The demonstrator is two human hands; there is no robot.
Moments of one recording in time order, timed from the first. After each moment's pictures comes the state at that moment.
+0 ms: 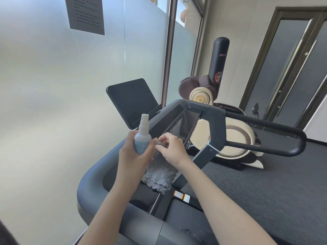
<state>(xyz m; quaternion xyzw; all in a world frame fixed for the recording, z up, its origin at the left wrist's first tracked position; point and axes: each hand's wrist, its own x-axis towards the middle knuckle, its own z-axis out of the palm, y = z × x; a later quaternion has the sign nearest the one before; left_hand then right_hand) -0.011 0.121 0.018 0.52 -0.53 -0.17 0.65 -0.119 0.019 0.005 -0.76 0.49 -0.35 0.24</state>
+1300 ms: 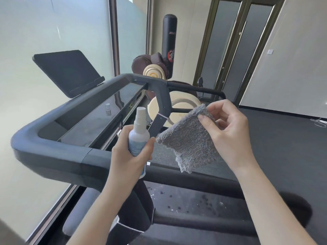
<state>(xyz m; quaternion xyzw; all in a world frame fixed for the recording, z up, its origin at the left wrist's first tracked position) -0.187 0.282 -0.003 0.40 -0.60 -0.28 0.63 -0.383 0.286 0.068 -0.66 0.47 -0.58 0.09</state>
